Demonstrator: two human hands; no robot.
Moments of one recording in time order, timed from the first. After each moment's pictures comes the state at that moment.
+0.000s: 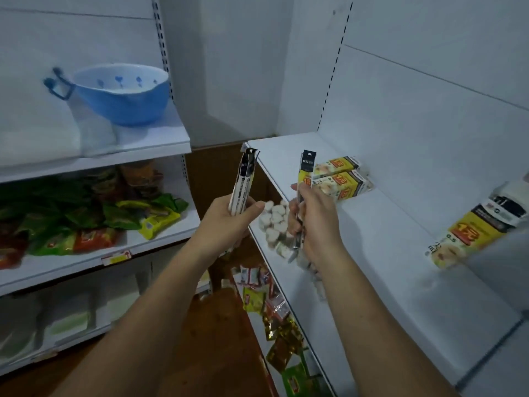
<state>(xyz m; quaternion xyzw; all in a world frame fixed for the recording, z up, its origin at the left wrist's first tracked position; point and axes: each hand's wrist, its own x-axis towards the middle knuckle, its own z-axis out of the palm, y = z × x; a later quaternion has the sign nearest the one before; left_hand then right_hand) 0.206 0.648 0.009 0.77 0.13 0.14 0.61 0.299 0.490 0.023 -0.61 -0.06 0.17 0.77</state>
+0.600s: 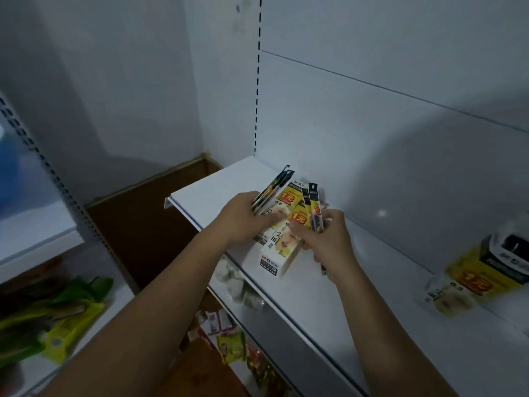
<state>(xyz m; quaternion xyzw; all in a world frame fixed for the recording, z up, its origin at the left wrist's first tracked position) 0.492 0.659 0.008 0.89 -0.05 -0.02 0.45 0.477 0.454 -0.023 -0.78 0.08 0.00 0.62</state>
